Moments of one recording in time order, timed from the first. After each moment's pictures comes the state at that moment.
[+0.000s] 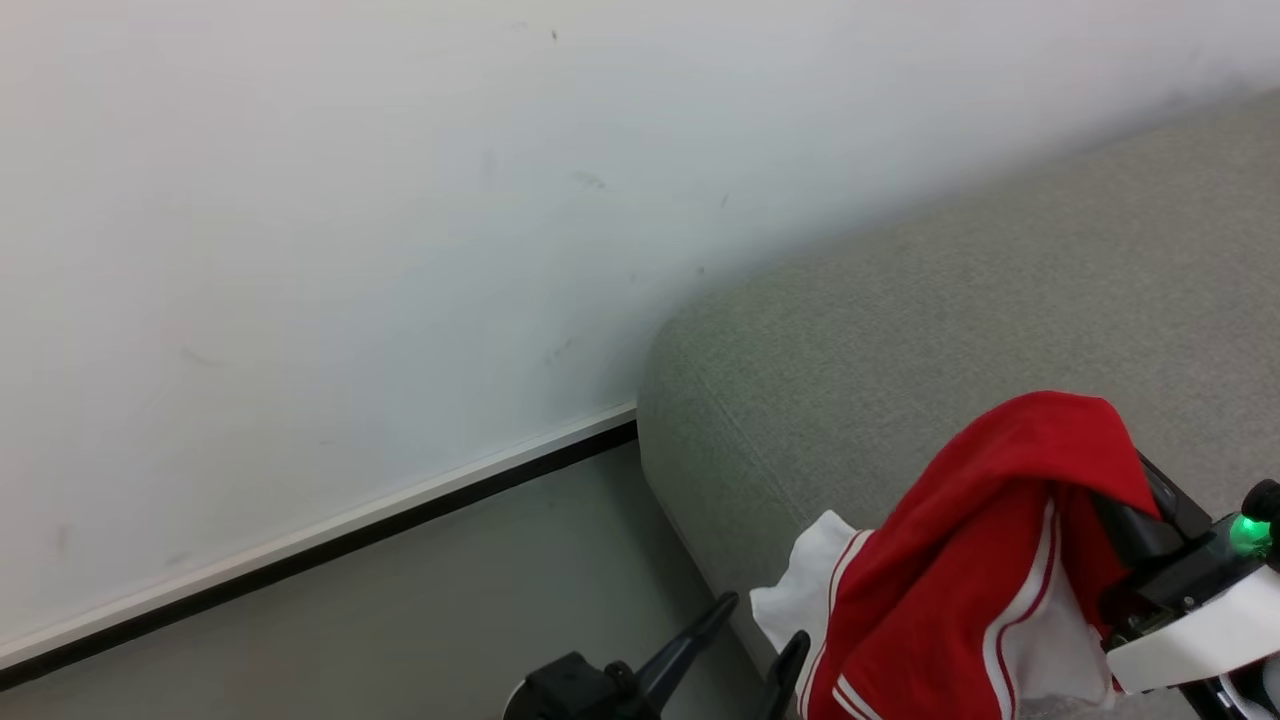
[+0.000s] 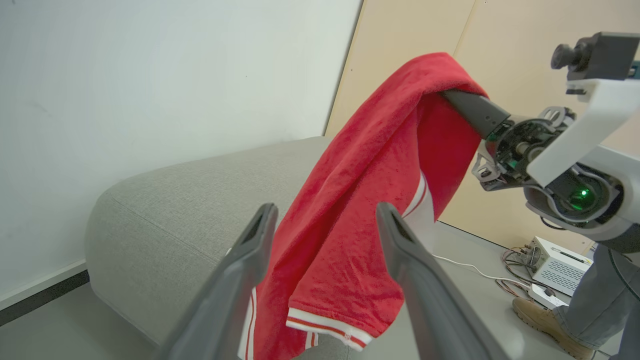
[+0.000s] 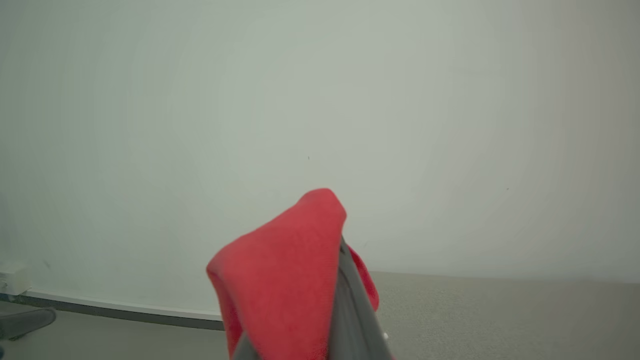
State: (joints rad) left arm -0.15 0.07 -0.68 0.13 -0.45 -0.10 -0.25; right arm -0.31 -0.57 0.48 0.04 0.69 0.13 -0.23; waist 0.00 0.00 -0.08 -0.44
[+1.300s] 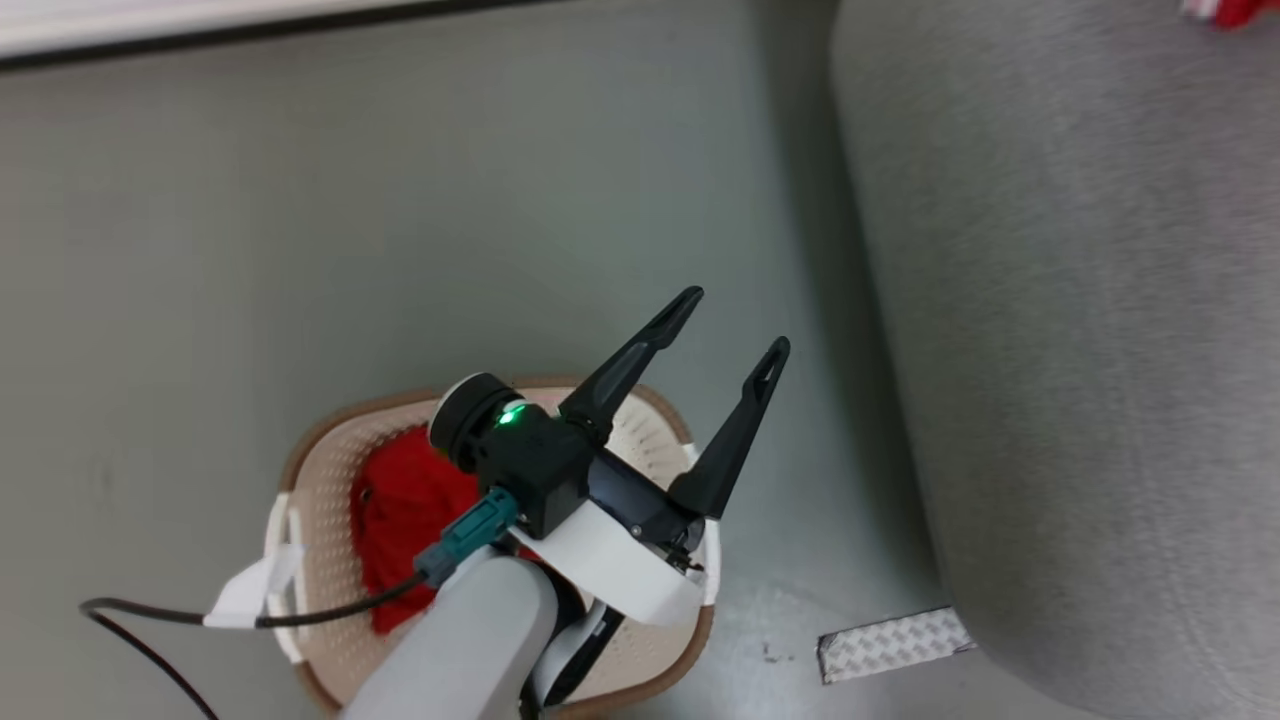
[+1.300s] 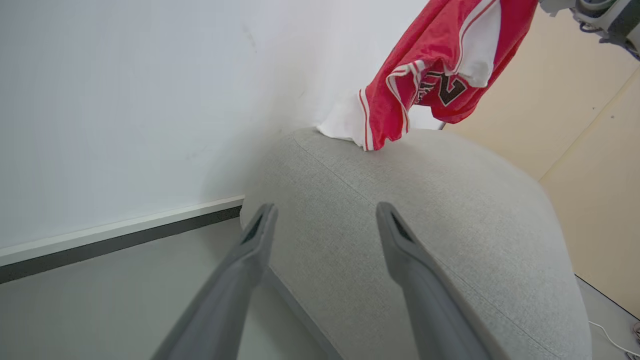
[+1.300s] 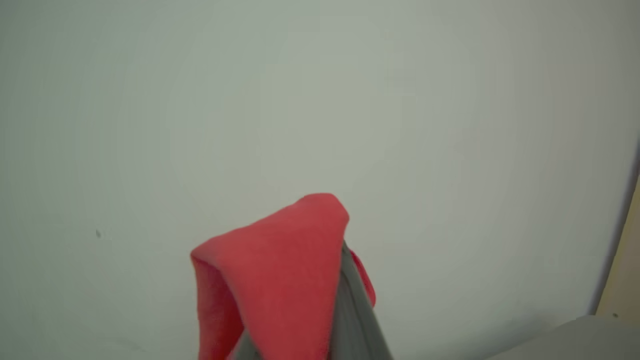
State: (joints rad) left arm -0.53 0.12 -0.61 0.06 -0.30 -0.03 -0.22; right arm -1.30 -0.53 -0.10 0.57 0.48 0.13 -0.09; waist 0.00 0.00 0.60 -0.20
